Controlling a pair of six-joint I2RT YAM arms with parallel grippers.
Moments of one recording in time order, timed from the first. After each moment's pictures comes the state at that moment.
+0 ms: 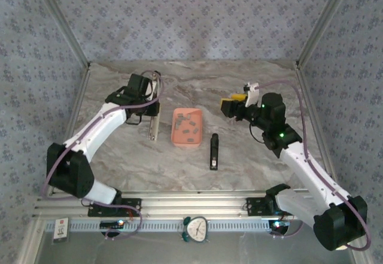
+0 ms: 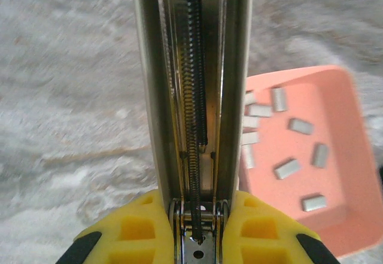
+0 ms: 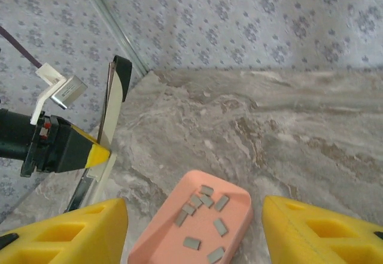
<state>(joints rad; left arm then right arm) -0.41 1.49 1.24 -0.73 0.02 -0.24 0.37 0.99 0.79 -0.04 -0.33 0.32</state>
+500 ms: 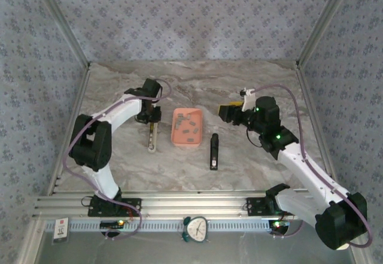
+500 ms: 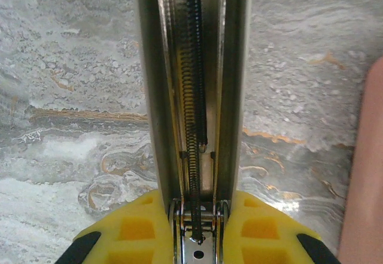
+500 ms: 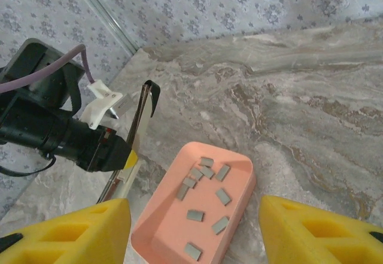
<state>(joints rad) -0.40 1.79 1.29 -0.79 -0.10 -0.35 0.42 1.00 0.76 -0.09 -0.28 0.38</state>
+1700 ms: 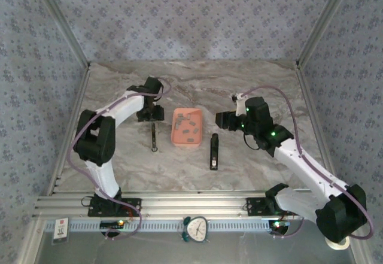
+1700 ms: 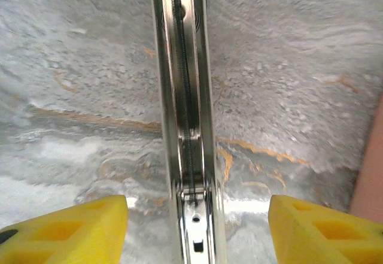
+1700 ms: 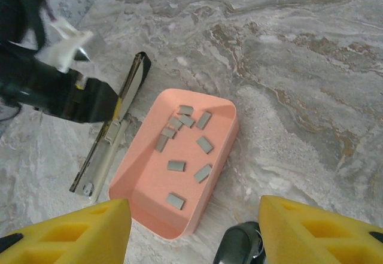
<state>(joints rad) -0.39 1.82 1.36 -0.84 -0.10 -0.41 0.50 1.05 0.83 -0.32 -0.18 0.36</state>
